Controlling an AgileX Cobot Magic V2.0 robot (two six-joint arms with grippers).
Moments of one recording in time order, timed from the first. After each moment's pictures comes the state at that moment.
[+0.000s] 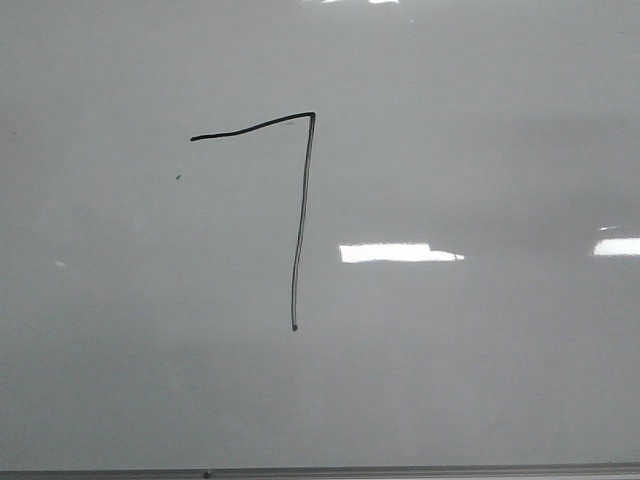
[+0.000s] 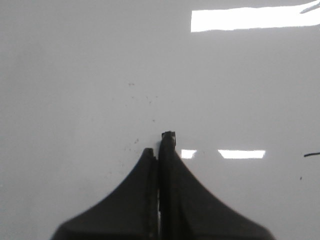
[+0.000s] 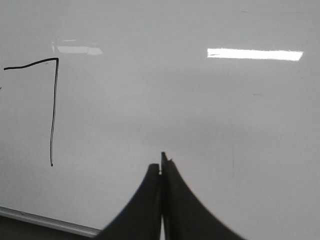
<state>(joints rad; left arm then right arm) 0.02 0.03 -0.16 0.04 0.15 -0.03 0.13 0.37 -0.41 0.28 0.44 -0.17</state>
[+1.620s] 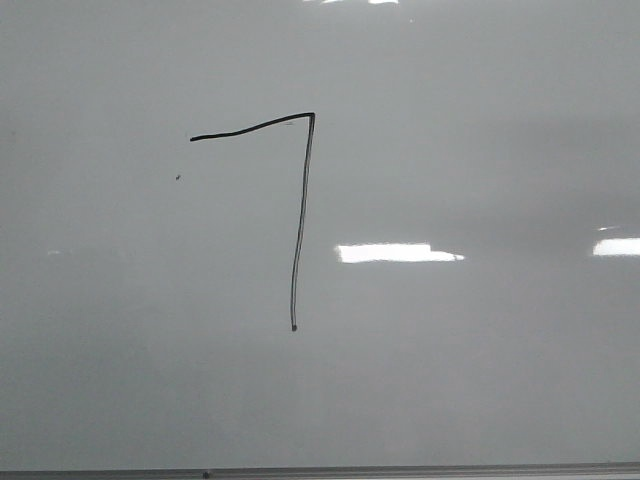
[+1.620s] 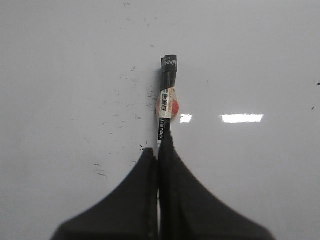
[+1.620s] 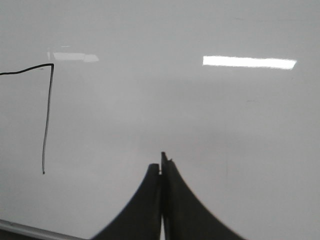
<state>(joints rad) 0.02 0.00 0.01 0.04 0.15 -0.02 0.13 0.36 -0.38 0.27 0.36 -0.17</state>
